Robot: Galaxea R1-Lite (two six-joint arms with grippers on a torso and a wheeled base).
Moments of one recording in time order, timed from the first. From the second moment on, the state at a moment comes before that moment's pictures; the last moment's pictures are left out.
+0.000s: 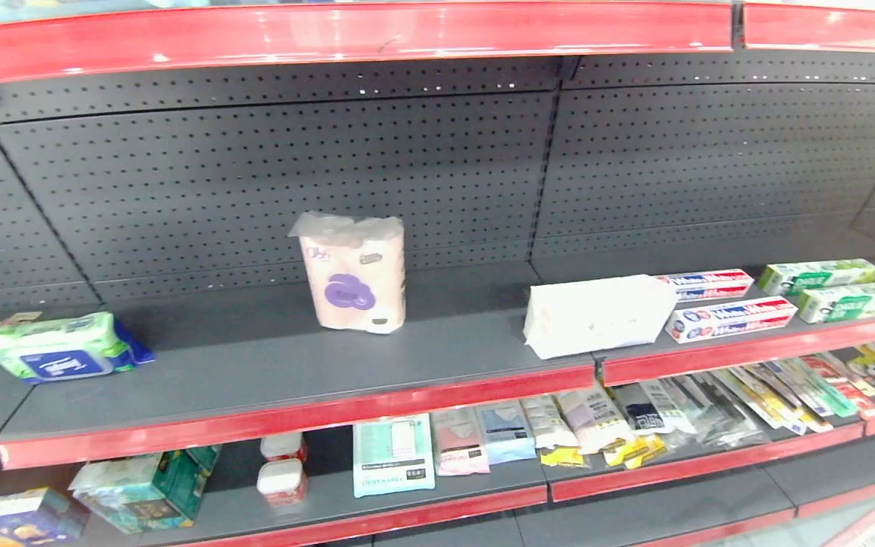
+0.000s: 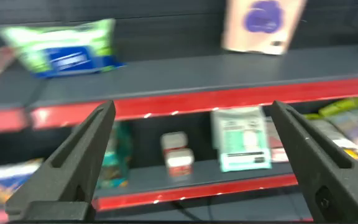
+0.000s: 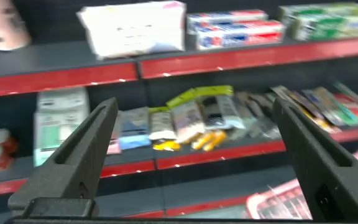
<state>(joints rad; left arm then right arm) 0.00 0.00 0.00 0.00 0.04 0.01 0.00 0.00 0.00 0.00 -0.01 0.00</state>
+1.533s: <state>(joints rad) 0.01 0.00 0.00 0.00 0.04 0.01 0.00 0.00 0.00 0.00 -0.01 0.00</state>
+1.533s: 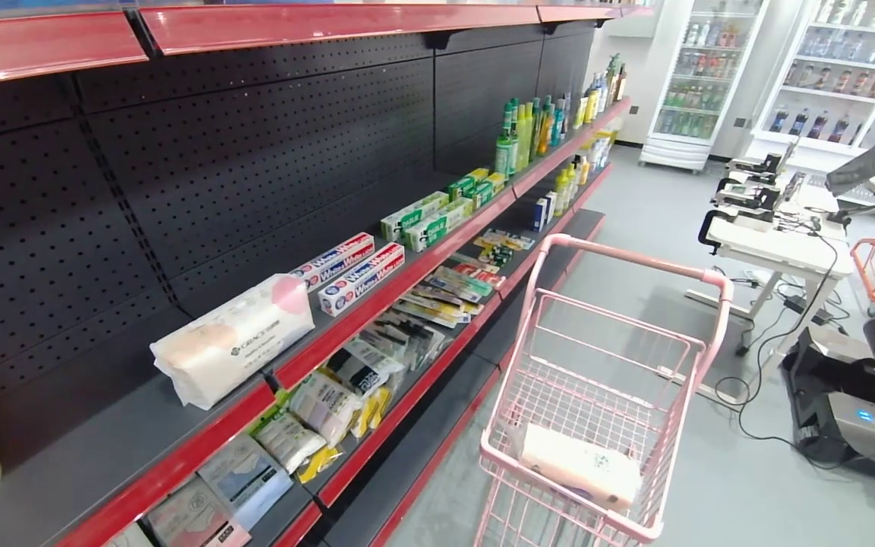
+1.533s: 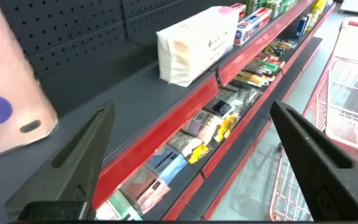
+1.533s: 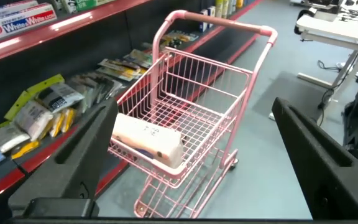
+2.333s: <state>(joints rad) 0.00 0.00 0.00 0.00 0.04 0.01 0.00 0.00 0.00 0.00 -0.01 0.00</state>
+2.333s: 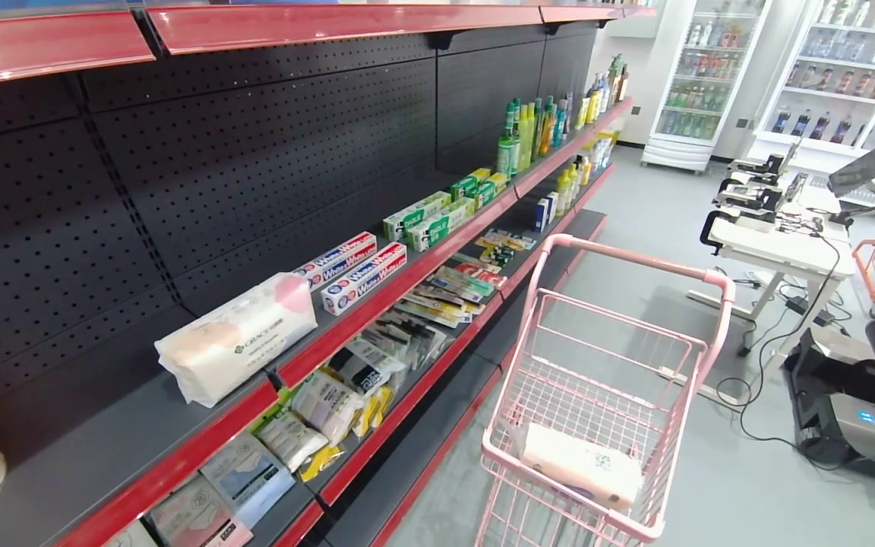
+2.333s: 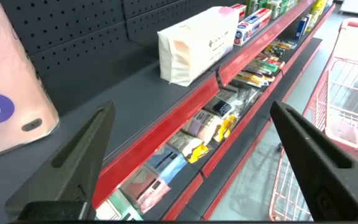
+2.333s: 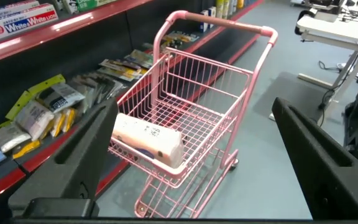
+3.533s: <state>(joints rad) 0.00 0.00 0.00 0.00 0.04 0.01 0.00 0.00 0.00 0.00 -0.01 0.00</state>
